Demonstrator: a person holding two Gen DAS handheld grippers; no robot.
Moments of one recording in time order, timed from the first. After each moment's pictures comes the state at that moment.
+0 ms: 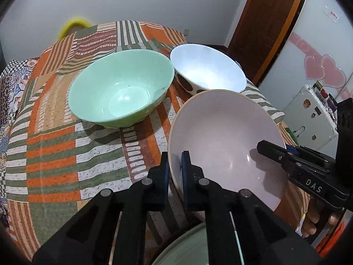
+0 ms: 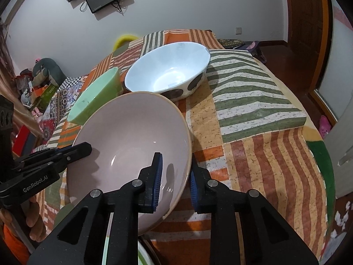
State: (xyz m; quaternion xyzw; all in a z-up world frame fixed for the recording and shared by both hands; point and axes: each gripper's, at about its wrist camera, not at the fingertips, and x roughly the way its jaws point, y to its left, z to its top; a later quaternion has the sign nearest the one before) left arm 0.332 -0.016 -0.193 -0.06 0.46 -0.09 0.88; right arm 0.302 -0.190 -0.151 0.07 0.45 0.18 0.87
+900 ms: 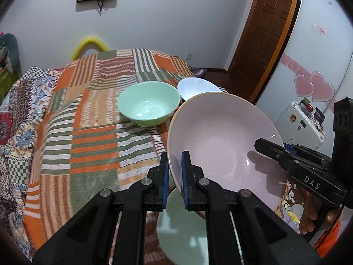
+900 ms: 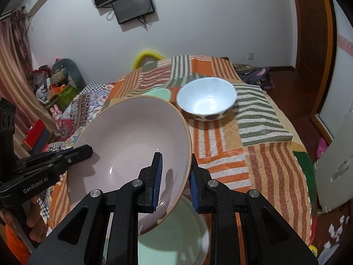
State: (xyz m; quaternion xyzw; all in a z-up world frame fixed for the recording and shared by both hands) left arm 0.219 0.022 -0.104 -0.08 0.39 -0.07 0.92; right arm 0.239 -0.159 -0.082 0.04 0.39 0.22 0.89
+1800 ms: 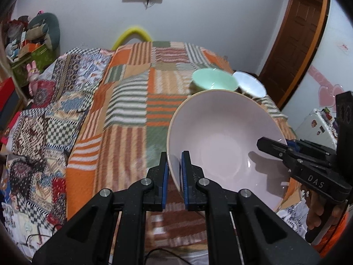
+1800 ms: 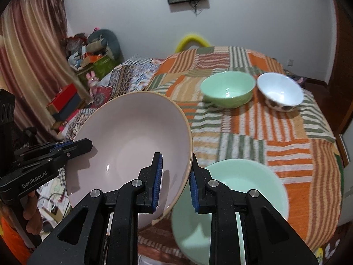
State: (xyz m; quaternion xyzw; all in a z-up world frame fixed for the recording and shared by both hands) left arm 0.099 0.128 -0.120 -0.11 0.41 0.03 0.91; right arm 0.175 -0.044 -0.105 -0.02 0.41 0.32 0.85
